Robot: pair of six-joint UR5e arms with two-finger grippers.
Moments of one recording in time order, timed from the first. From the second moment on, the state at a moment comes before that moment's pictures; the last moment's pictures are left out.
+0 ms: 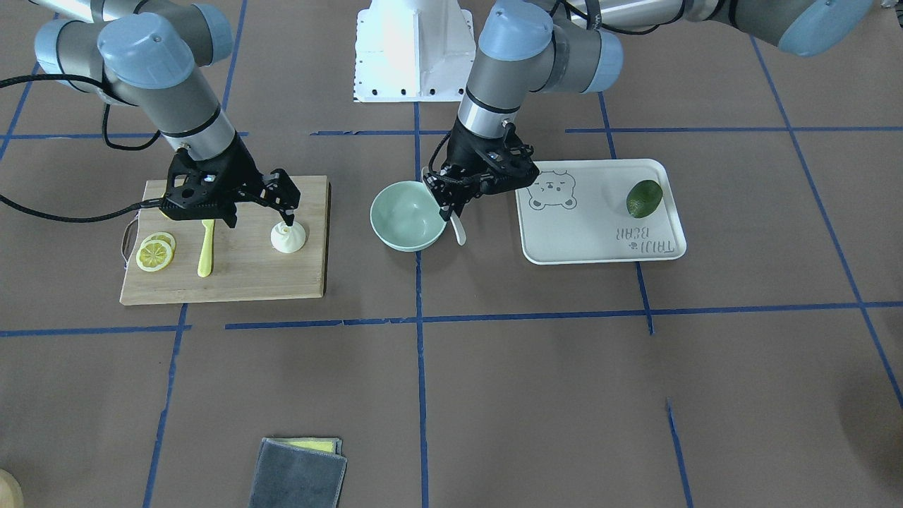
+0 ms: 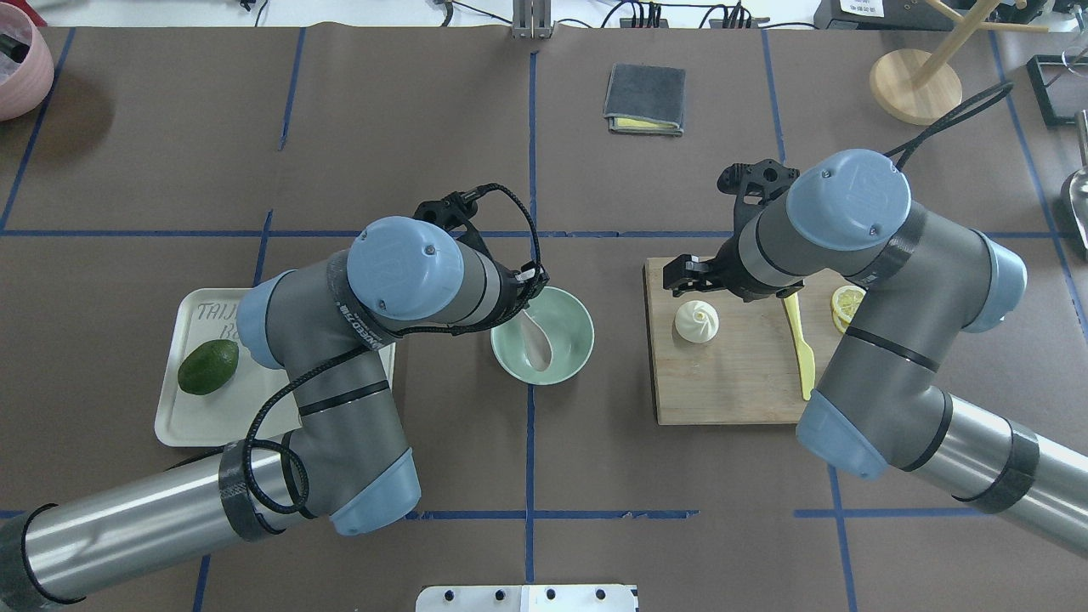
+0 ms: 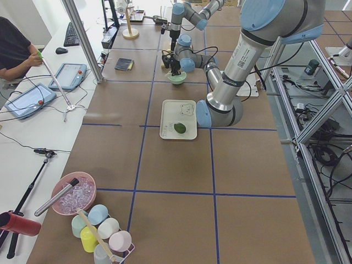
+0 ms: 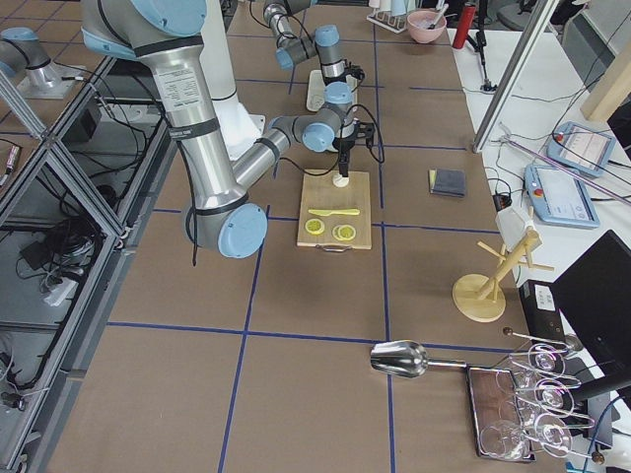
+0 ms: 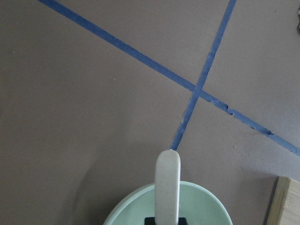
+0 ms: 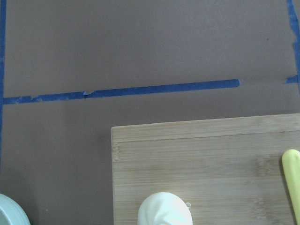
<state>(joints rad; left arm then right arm) -0.46 -2.29 -1.61 -1.89 -1.69 -1.77 0.65 -1.19 1.83 -1.40 1.91 1.19</state>
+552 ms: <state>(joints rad) -0.47 -2.30 -1.58 -1.92 -1.66 -1.76 0.64 -1.17 1.80 -1.40 1.90 1.19</state>
